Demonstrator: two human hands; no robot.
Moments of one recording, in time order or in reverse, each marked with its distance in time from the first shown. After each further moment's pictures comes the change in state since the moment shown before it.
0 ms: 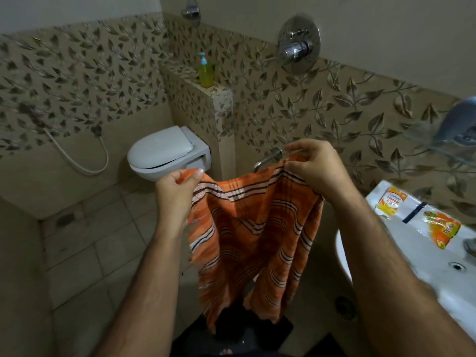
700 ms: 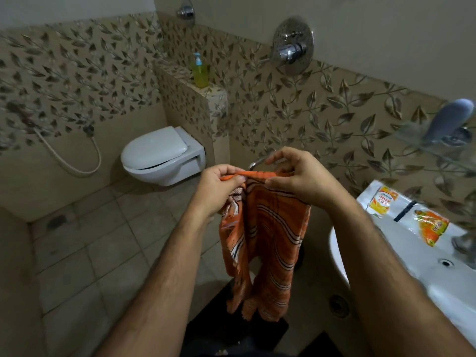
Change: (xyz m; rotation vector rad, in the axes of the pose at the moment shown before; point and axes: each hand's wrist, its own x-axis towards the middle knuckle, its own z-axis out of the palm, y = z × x) left_hand -0.027 0.023 0.048 0.150 -0.511 0.027; right_hand -0.015 -0.005 0.002 0.034 -0.293 -0.141
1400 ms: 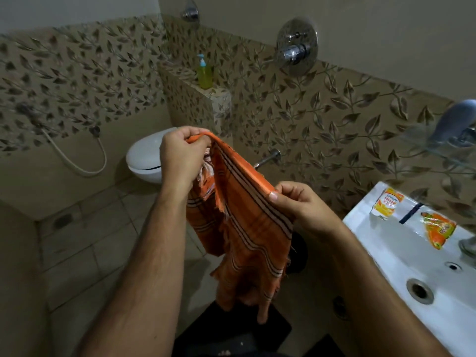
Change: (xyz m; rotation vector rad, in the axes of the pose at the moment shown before) left_hand 0.021 0.047 -0.041 0.077 0.487 0.123; right_hand -0.027 0.033 0.036 0.674 -0.174 0.020
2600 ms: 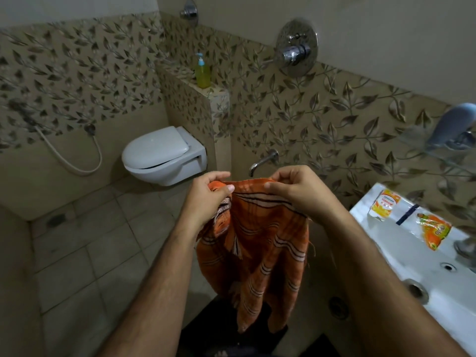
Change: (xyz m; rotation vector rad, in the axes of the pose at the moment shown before) left_hand -0.036 -0.067 0.008 0.042 -0.385 -0.139; right_hand 0.019 -0.037 0.008 -0.492 0.234 0.096
